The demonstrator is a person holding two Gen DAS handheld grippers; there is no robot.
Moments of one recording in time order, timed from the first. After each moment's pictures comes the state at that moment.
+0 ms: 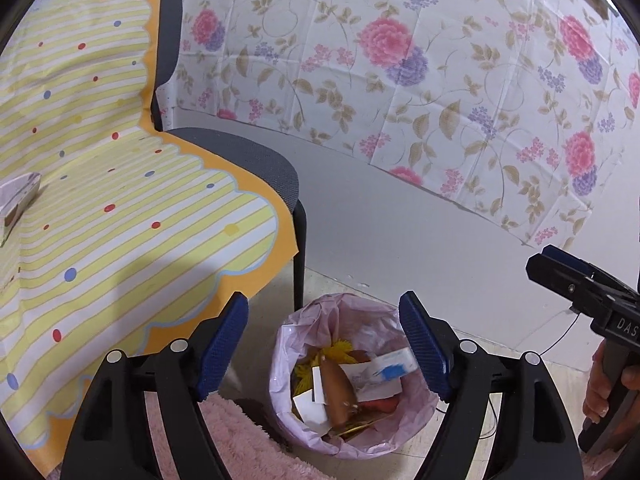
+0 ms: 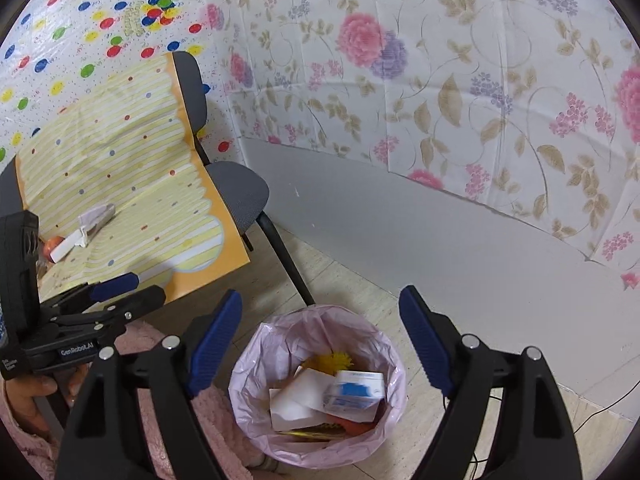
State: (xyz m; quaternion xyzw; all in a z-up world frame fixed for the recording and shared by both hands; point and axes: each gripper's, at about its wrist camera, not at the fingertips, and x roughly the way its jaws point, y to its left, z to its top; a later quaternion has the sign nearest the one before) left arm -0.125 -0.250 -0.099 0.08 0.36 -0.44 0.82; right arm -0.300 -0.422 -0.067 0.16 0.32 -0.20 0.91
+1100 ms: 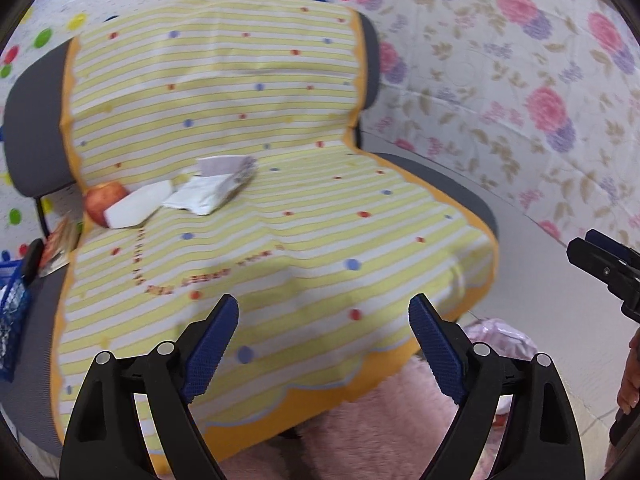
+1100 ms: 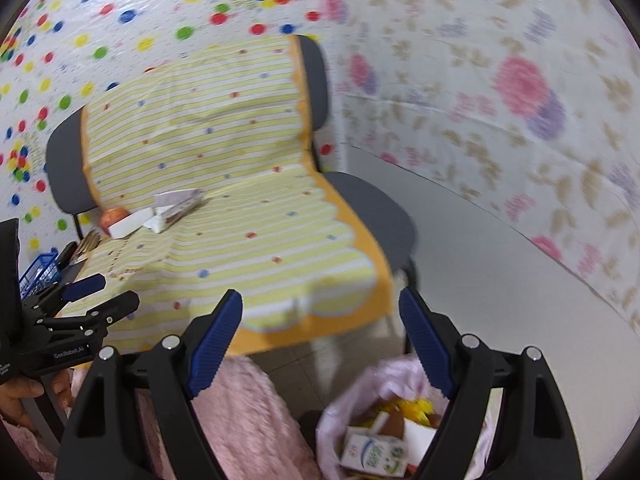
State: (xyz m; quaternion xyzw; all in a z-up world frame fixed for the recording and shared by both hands) left arm -0.061 -0.082 -0.067 0.06 0.34 -0.21 0.91; right arm -0.178 -0.316 -0.038 0.08 0.31 -0.06 0.94
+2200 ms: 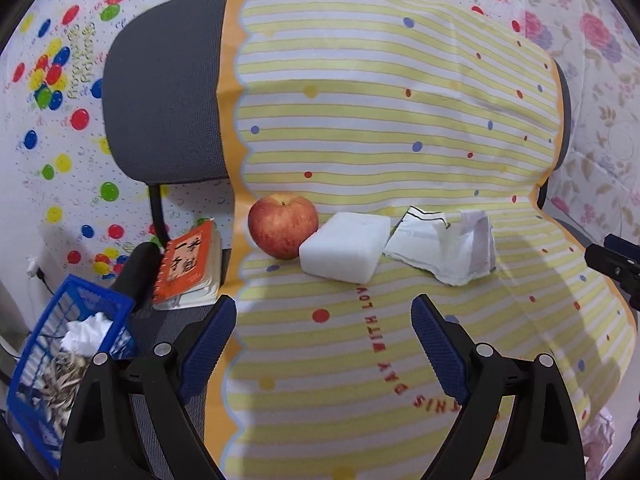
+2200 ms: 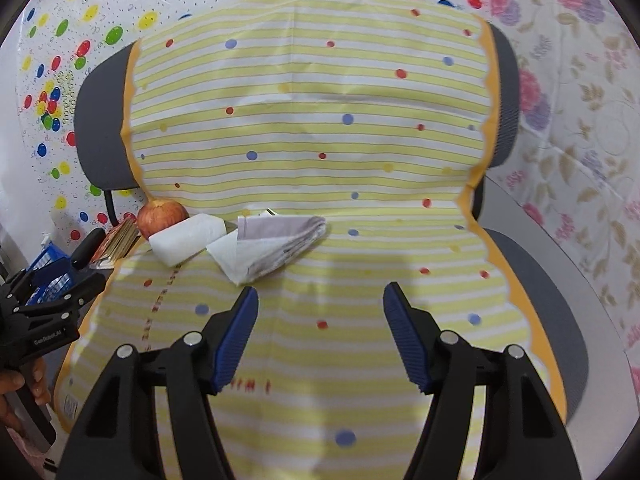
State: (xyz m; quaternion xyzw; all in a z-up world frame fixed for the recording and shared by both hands) left arm 0.084 0.075 -0.062 0.02 0.34 -0.03 0.94; right arm 0.046 -0.174 -0.038 0.01 0.35 0.07 0.93
